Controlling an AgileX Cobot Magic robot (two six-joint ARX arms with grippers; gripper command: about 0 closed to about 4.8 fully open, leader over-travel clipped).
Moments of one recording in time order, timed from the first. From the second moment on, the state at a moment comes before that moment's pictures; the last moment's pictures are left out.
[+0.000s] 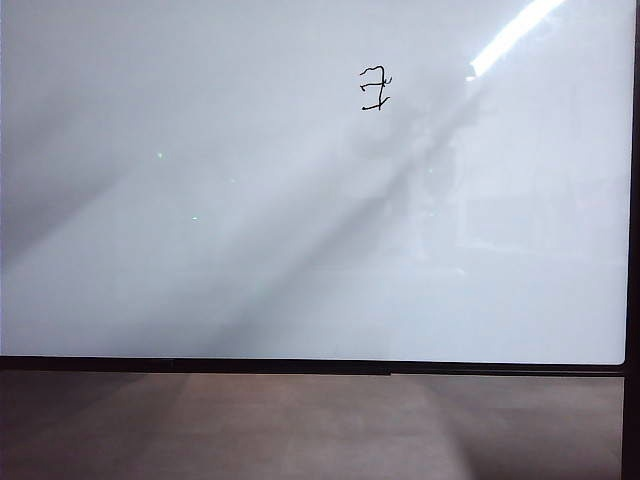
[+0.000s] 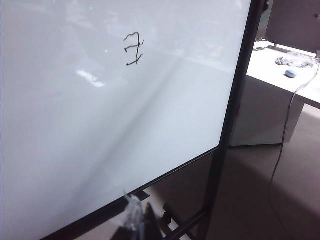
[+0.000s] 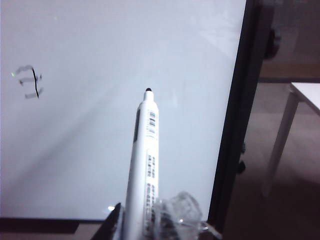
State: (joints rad) left arm -0.67 0.63 0.64 -0.05 0.00 0.01; right arm 0.25 0.45 0.74 -0.30 0.21 0.02
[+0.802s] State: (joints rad) left arm -0.67 0.21 0.25 -0.11 -0.03 -0.01; right arm 0.25 0.18 0.43 -0.33 0.18 0.02
